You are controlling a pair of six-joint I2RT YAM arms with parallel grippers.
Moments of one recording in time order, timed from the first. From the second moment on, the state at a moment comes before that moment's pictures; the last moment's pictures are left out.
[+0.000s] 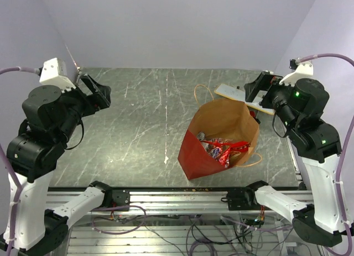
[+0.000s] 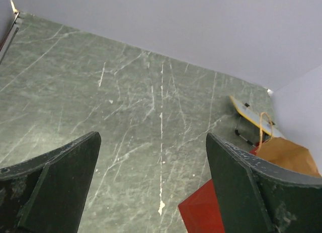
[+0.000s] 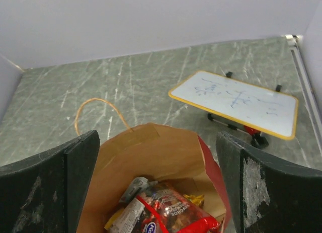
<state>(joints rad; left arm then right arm) -0.40 0.94 1.74 -0.99 -0.31 -0.48 0.35 0.98 1.60 -0.81 0.22 0.27</state>
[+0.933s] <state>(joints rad) -0.40 0.92 1.37 -0.86 0.05 -0.75 0.34 0.89 1.60 -1.26 0.34 0.44</state>
